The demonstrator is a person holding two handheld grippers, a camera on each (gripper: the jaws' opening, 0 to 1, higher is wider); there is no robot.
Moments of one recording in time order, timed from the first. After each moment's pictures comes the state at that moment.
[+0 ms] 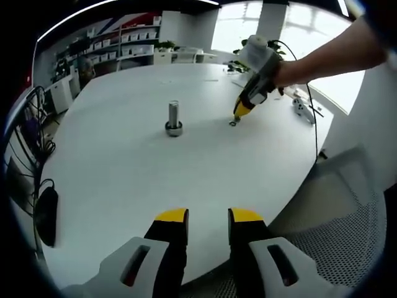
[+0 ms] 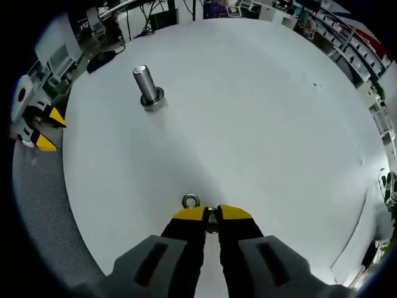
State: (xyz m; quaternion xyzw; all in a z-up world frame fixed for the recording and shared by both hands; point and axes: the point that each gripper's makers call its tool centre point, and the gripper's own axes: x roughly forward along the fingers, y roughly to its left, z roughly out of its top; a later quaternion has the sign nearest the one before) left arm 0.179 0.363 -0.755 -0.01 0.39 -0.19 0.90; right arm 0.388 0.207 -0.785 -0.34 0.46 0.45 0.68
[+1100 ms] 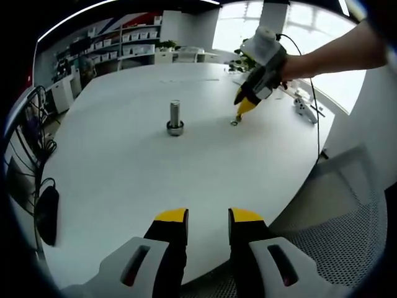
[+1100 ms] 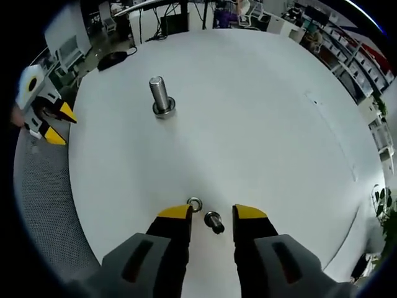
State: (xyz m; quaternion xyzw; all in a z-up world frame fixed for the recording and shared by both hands) left arm 0.179 0.364 -0.755 -0.01 0.39 -0.19 0.90; right arm 0.385 0.217 -0.765 -0.37 0.42 0.48 0.68
